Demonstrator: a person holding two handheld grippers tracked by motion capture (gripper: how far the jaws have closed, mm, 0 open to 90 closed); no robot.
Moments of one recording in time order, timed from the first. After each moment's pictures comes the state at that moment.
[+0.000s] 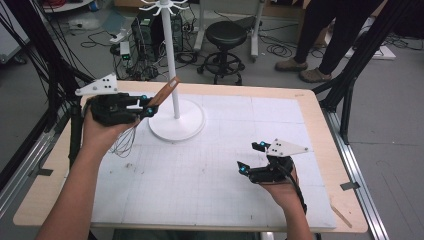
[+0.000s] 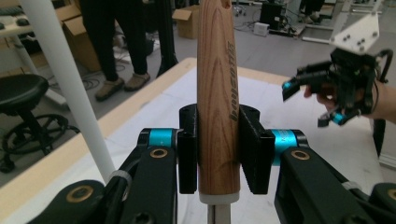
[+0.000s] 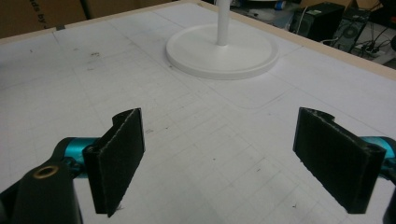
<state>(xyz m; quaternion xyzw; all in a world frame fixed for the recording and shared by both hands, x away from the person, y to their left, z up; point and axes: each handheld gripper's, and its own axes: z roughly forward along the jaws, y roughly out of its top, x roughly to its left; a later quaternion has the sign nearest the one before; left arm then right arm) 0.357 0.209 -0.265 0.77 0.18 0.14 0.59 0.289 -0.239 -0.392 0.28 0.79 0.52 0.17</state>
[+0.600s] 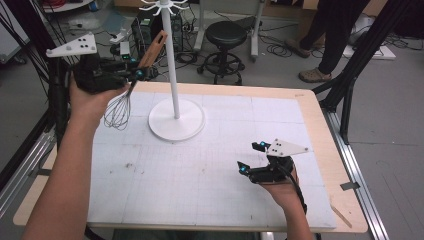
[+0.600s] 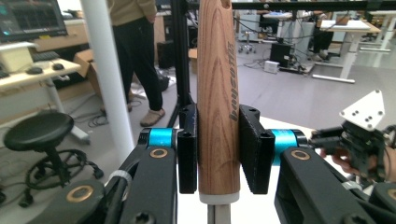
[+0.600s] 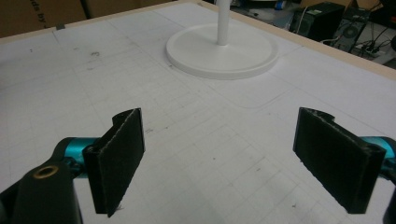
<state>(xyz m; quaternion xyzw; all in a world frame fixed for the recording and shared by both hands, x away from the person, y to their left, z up) 0.379 0.224 -0.199 0.73 0.19 0.18 0.63 0.289 -0.239 -0.392 0.28 0.79 0.52 0.17</state>
